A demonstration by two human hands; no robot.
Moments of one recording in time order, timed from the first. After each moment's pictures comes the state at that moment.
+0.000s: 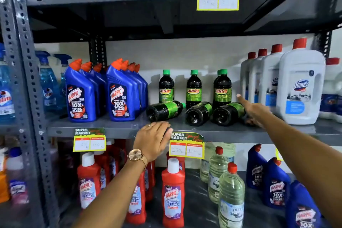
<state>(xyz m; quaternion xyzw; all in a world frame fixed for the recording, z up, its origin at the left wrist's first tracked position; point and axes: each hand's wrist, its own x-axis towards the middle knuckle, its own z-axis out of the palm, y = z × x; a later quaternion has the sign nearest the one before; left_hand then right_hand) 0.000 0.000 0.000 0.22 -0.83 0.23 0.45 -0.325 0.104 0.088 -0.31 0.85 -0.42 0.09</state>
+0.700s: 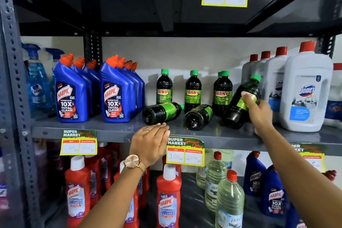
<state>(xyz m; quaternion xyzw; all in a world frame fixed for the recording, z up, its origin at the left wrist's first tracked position) -0.012 -0.017 -0.010 0.19 -0.77 0.28 0.53 -0.317 0.096 0.074 -0.31 0.62 -0.72 -0.01</state>
